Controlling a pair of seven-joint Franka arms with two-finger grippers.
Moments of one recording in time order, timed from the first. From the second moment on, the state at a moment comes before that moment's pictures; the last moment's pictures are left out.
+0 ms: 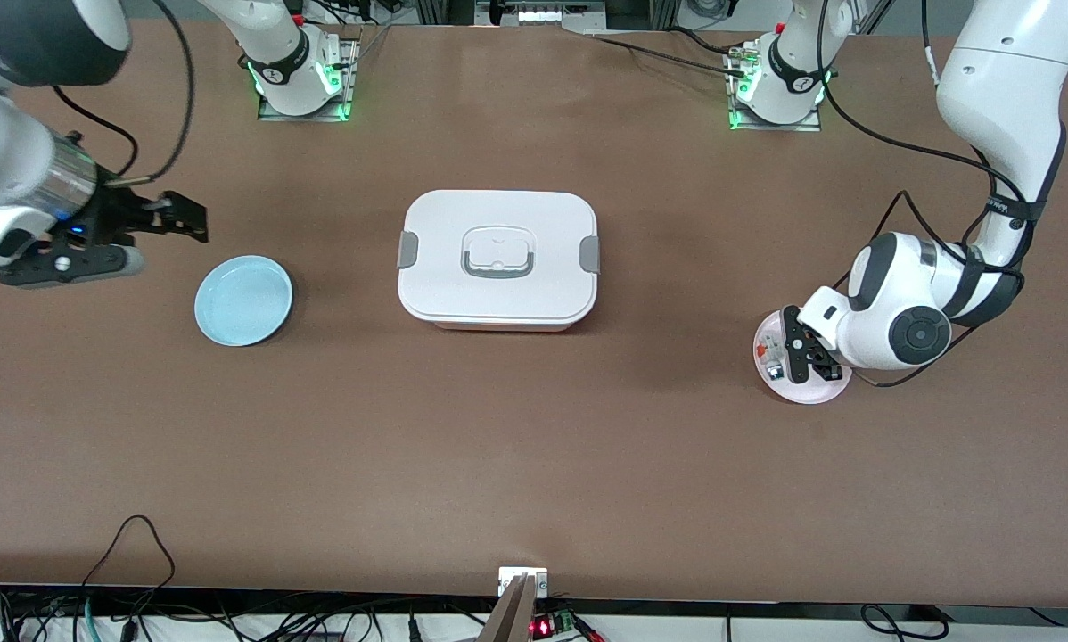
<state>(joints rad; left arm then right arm) 0.24 0.59 -0.32 -1.83 0.25 2.12 1.23 0.04 0.09 0.07 -1.59 -0.01 1.57 -0.02</state>
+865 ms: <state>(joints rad) 0.28 0.54 -0.36 -1.72 0.21 1.93 1.12 0.06 -0.02 0.03 -1.63 -0.01 1.55 0.09</state>
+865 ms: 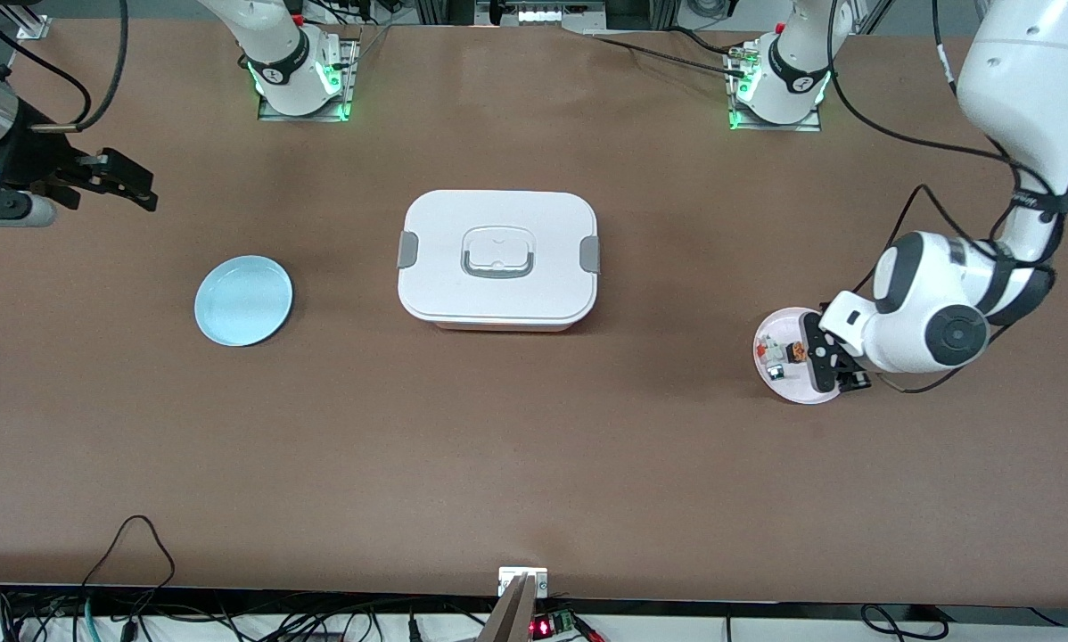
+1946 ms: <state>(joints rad) 0.04 0.23 -0.14 -1.42 0.05 1.48 0.07 0.07 0.00 0.03 -1.62 -0.01 1.59 0.10</state>
